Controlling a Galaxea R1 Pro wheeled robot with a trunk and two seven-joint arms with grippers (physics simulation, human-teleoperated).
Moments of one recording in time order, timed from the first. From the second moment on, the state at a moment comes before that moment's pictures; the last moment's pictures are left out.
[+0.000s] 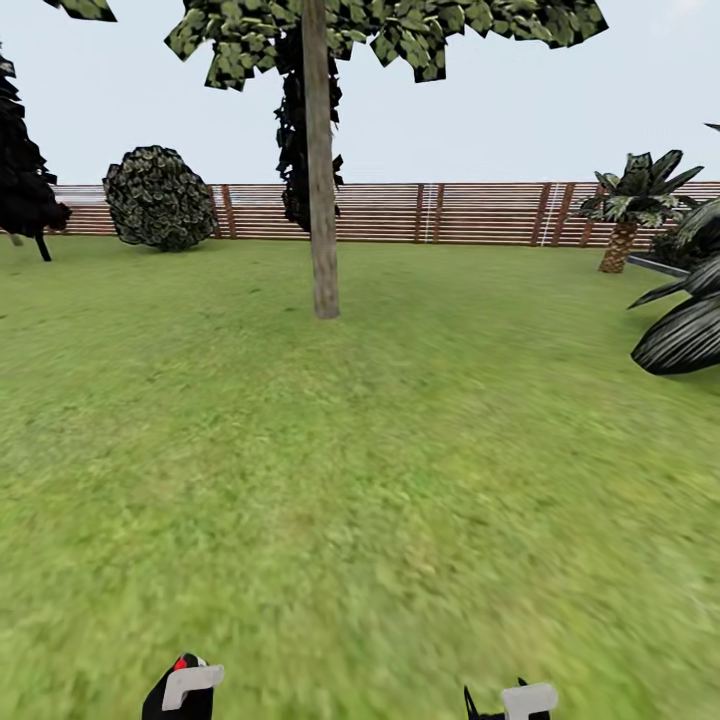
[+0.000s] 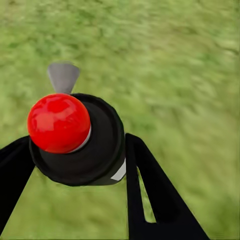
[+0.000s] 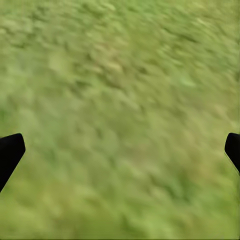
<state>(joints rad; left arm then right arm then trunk) -0.28 0.06 0.04 -0.32 -0.01 -0.52 0.09 -0.11 -0.04 0.11 -0.60 0.05 -0.40 -0.08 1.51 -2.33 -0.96</state>
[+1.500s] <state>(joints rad) -0.28 0.06 0.04 -0.32 -0.01 -0.52 0.09 -0.11 -0.04 0.11 -0.60 0.05 -0.40 -0.08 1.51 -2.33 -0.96</state>
